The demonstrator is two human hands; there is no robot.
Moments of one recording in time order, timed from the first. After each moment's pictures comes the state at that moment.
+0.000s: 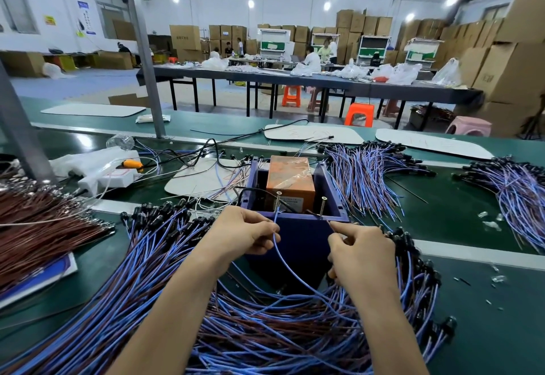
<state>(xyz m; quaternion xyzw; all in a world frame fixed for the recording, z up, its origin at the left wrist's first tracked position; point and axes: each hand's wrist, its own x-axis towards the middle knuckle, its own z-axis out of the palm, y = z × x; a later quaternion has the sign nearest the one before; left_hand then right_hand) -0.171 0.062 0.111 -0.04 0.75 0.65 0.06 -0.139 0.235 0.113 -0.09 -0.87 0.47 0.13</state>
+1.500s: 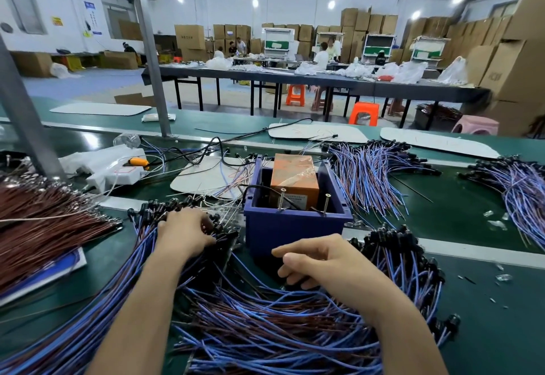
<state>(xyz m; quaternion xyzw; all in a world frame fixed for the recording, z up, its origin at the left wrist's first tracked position) -0.191 -0.015 0.081 -0.15 0.98 0.15 0.00 -0.132 0.235 0.114 0.16 -0.81 0.53 -0.17</state>
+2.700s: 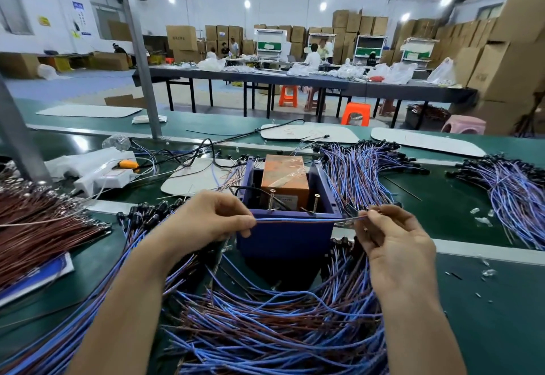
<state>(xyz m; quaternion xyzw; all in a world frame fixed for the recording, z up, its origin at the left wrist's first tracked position) -0.157 0.026 0.136 0.09 0.83 0.55 0.03 -0.143 0.265 0.124 -0.12 -0.42 0.88 0.19</state>
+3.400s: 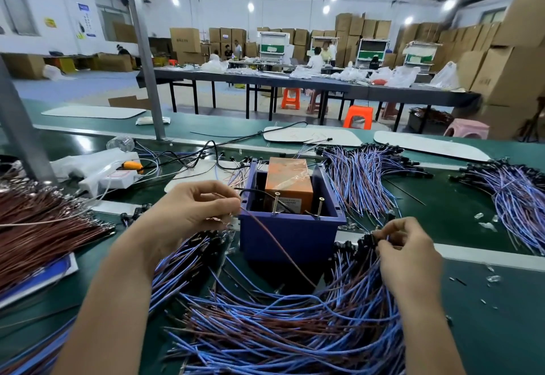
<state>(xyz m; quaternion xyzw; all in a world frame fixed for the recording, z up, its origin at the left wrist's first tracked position) -0.155 0.006 0.147 0.04 0.72 0.69 0.01 -0.147 0.287 0.106 -0.16 -0.84 0.46 0.23</state>
